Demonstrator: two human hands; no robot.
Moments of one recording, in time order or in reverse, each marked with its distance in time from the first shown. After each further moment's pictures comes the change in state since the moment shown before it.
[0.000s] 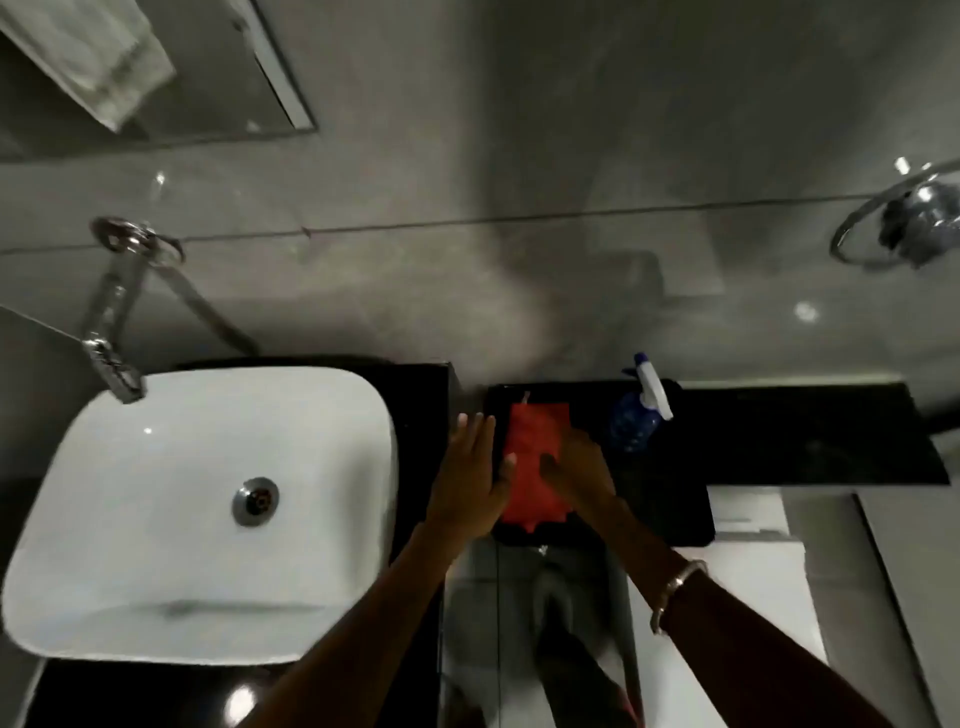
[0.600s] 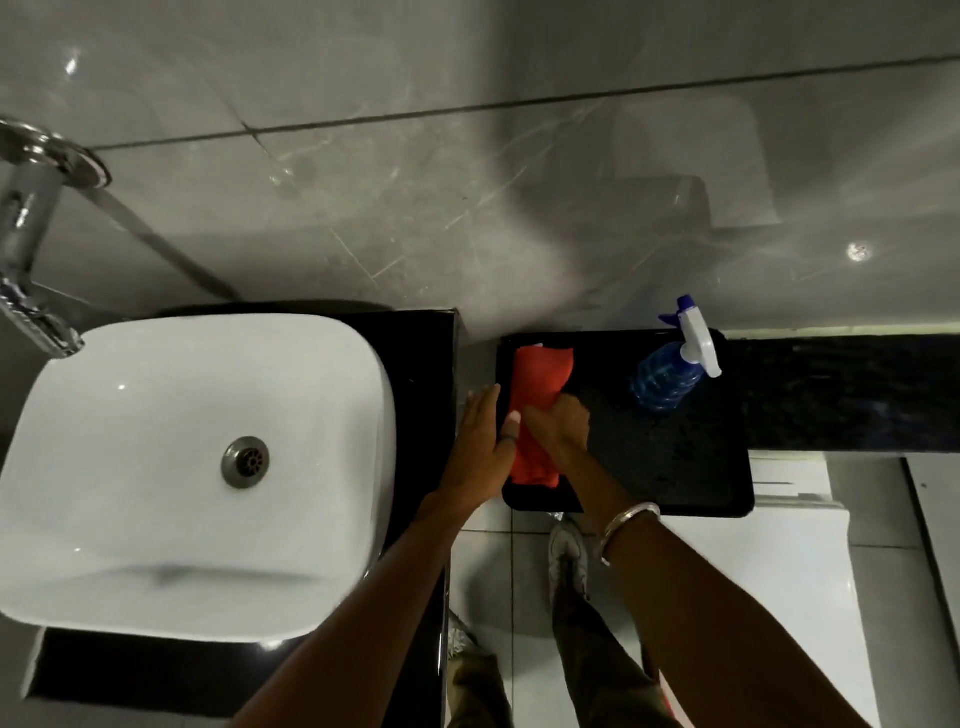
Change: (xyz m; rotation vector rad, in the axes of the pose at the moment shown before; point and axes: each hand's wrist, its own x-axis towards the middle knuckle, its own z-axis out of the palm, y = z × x) left_hand 0.022 -0.033 0.046 -0.345 -0.124 -0.271; right_hand 0.049 -0.008 0.061 0.373 0.101 0.267
